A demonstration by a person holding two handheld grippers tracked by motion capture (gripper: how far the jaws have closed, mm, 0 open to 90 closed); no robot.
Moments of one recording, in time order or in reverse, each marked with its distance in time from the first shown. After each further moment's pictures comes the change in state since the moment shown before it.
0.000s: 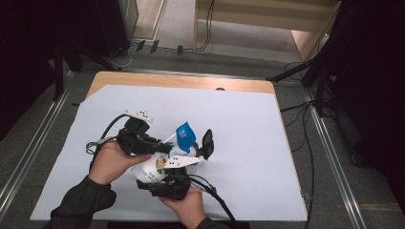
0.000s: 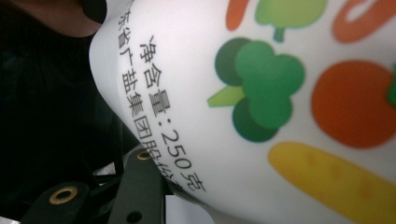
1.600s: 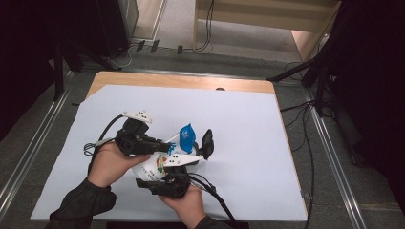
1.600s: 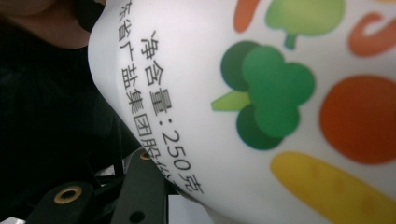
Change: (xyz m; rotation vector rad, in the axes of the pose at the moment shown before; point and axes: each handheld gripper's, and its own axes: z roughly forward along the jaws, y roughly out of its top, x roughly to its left) left arm -0.009 0.000 -0.003 -0.012 0.057 0.023; right arm 0.001 0.006 -0.001 -0.002 0.012 -0.002
